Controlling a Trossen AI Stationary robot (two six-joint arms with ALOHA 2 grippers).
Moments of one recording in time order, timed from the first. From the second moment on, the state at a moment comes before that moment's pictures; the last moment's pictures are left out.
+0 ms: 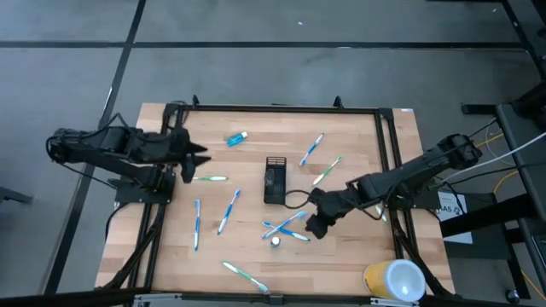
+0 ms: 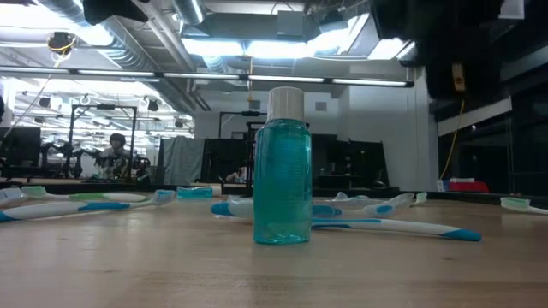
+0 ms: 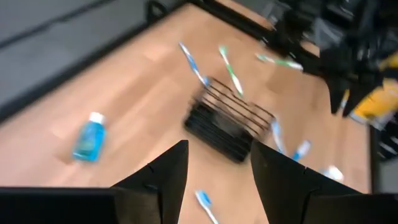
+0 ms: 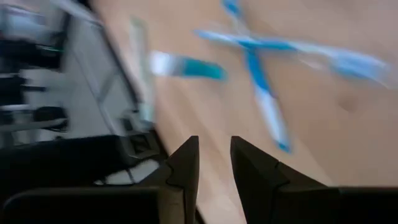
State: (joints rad) left arm -0.17 0.74 1.01 -0.89 -0.40 -0.62; right arm 0.41 1.43 0.90 -0.23 -0.09 1.20
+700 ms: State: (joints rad) left arm -0.56 1.21 0.95 -0.42 -0.50 -0.27; right arm 0.58 1.43 1.10 0.02 0.02 0.90
